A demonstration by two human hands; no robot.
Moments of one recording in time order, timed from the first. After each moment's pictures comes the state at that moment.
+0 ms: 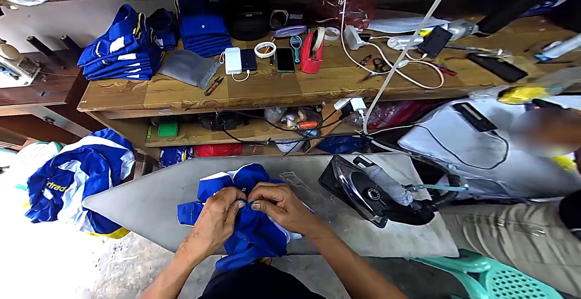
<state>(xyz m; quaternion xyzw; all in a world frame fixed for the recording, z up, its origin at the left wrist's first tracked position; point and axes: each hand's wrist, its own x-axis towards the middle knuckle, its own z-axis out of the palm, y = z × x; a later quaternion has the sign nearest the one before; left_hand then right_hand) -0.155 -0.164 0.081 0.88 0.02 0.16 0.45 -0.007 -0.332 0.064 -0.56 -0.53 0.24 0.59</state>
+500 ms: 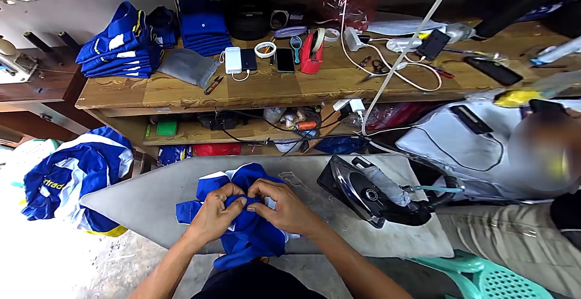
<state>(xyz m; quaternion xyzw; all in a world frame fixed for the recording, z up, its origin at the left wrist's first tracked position) -0.149 -0.156 0.080 0.78 0.07 0.05 0.62 -0.008 -0.333 0.075 -0.63 -0.53 0.24 0.52</state>
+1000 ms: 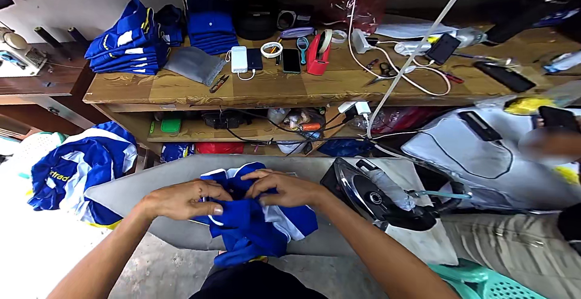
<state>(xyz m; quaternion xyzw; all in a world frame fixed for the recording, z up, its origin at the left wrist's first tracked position) -0.150 -0.066 0.124 0.84 -0.19 -0.16 0.48 0.053 -0.315 0.064 -0.53 -0.69 0.34 0.36</state>
